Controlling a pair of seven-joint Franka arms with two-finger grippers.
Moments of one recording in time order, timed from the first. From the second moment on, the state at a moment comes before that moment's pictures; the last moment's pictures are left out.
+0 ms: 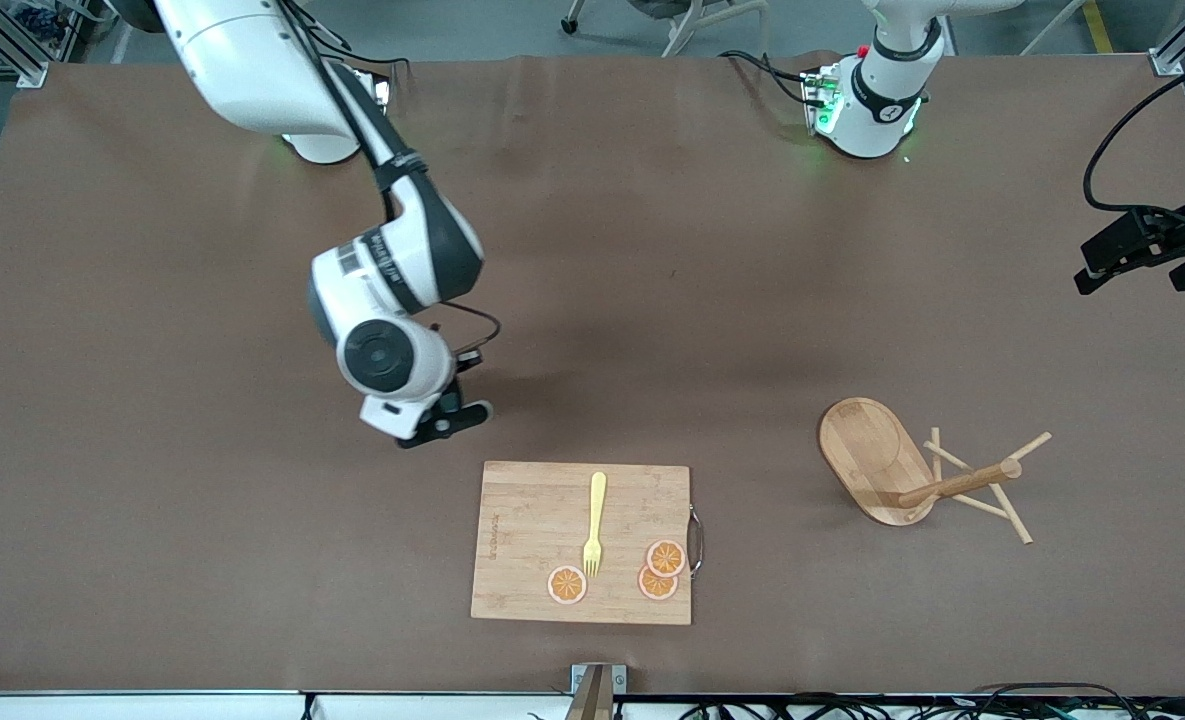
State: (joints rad) left arm 0.00 0.03 -0.03 -1.48 -0.02 1.61 -0.06; right arm 0.55 0.62 -0.04 -1.45 0.11 1.80 0.09
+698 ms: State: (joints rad) left arm 0.00 0.03 -0.03 -1.48 -0.02 1.61 -0.06; right arm 0.80 0.74 -0.04 -1.34 0.11 1.97 -0.03
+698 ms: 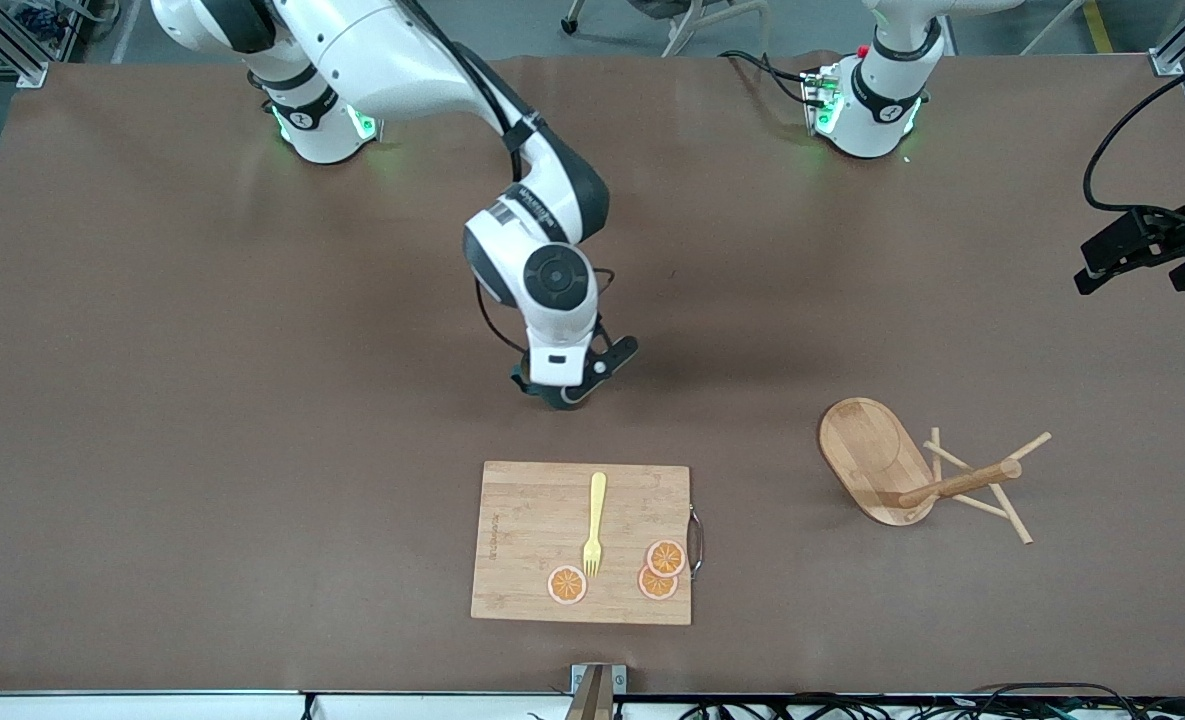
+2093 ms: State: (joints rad) left arm 0.00 0.03 -0.04 -1.48 -0.02 1.61 -0.06; right arm 0.93 0.89 -0.06 -1.12 0.11 1.94 0.15
